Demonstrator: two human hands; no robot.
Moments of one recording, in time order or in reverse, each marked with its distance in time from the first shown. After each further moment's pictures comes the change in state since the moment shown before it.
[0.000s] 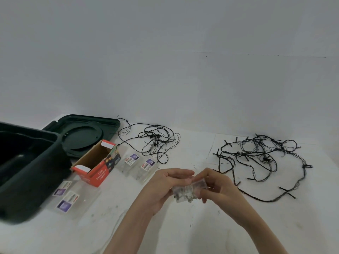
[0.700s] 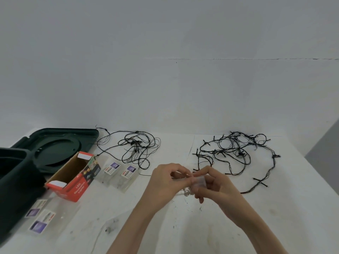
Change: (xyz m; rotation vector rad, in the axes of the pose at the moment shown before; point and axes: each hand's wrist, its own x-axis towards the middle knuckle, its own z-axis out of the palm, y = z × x) left_hand 0.005 0.009 0.047 0.493 0.048 0.408; right_hand -0.031 -0.008 -0.028 0.168 0.114 -0.002
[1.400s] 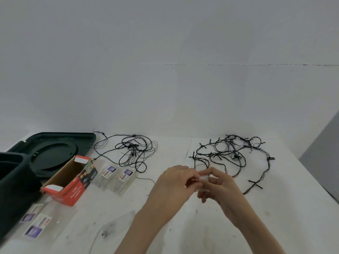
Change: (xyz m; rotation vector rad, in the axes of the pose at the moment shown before) left_hand -0.004 0.017 0.014 0.564 -0.041 0.370; right_hand 0.001 -0.003 -0.008 0.118 0.201 0.104
